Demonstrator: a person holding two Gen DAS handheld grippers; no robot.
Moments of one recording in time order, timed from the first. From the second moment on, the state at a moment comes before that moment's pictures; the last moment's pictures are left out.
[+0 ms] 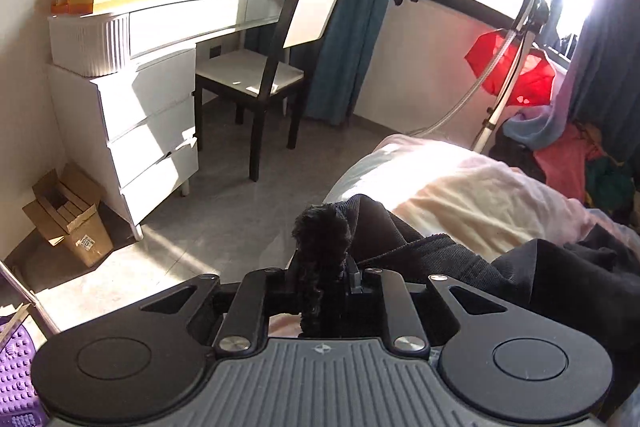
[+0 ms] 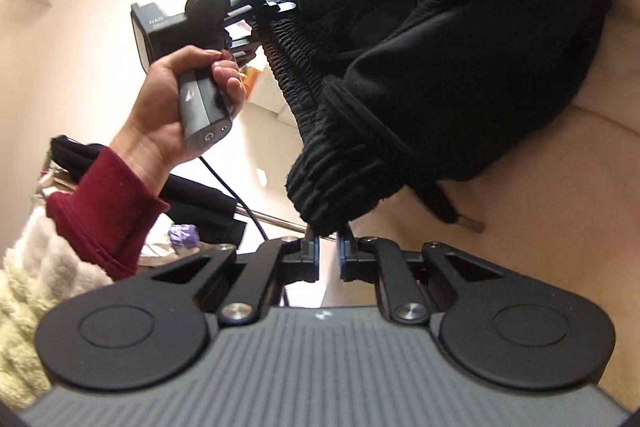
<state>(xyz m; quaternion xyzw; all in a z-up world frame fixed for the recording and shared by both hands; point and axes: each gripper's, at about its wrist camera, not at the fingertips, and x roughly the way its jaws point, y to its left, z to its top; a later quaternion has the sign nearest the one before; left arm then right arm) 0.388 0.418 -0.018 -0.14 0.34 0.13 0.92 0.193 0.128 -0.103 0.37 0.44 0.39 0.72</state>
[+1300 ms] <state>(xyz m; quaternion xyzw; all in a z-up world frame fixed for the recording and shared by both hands) 0.086 0.026 -0.007 -0.05 0.23 -0.08 0.97 0.083 -0.162 -0.026 0.16 0.20 0.14 0.96</state>
